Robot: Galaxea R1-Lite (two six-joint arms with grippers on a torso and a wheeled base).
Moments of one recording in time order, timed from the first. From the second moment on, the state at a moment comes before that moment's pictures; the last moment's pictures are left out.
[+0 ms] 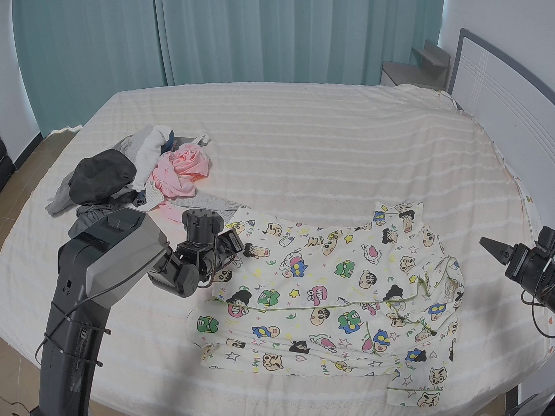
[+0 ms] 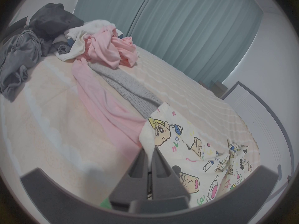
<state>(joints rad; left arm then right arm) -0.32 2.58 -1.41 -0.76 0.12 -0.60 -0.06 1.29 -0.24 -0.80 0.19 0.40</state>
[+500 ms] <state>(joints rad) -0.26 2.56 -1.41 -0.79 0.13 -0.60 -0.06 1.30 -0.24 -0.80 0.19 0.40</state>
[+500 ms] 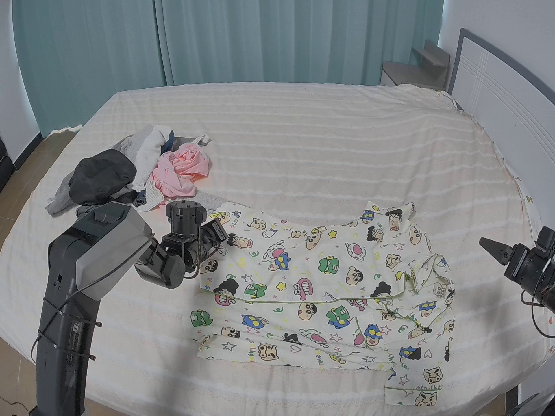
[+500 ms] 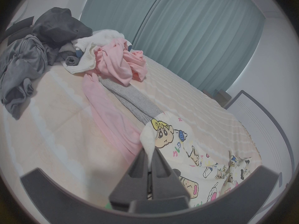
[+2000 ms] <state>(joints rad) -0.47 2.06 -0.56 -0.94 0.21 -0.81 -0.06 1.32 -0.18 -0.79 0.24 0.36</state>
